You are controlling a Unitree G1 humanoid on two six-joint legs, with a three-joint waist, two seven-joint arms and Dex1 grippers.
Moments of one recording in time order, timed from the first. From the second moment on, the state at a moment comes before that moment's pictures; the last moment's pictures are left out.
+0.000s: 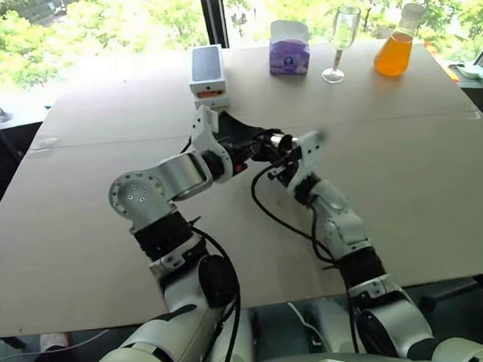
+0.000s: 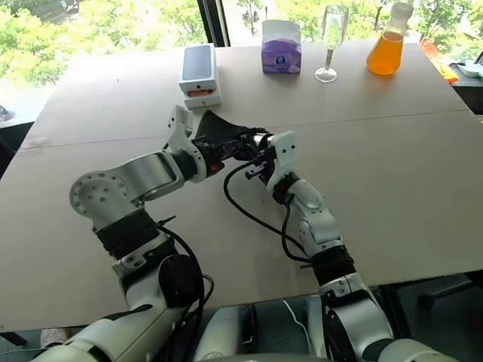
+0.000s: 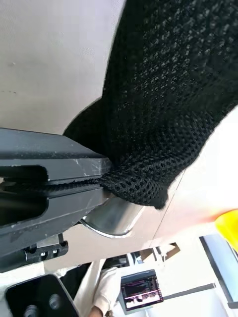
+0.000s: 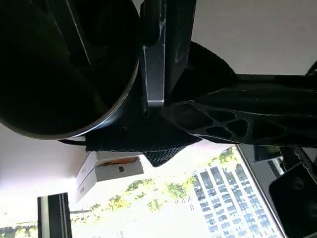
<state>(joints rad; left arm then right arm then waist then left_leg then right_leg) -0.86 0.01 0.66 -0.11 -0.94 1.61 0.23 -0.50 0.14 0.10 0.29 0.32 0.10 0.49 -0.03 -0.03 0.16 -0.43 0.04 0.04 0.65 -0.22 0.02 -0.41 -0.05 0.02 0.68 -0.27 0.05</state>
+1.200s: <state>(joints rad) -1.00 -0.09 0.84 -0.04 -0.89 1.60 0.27 -0.64 0.12 0.24 0.46 0.09 -0.15 0.58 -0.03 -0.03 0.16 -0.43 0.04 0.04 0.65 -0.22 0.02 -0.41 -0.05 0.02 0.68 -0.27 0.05</state>
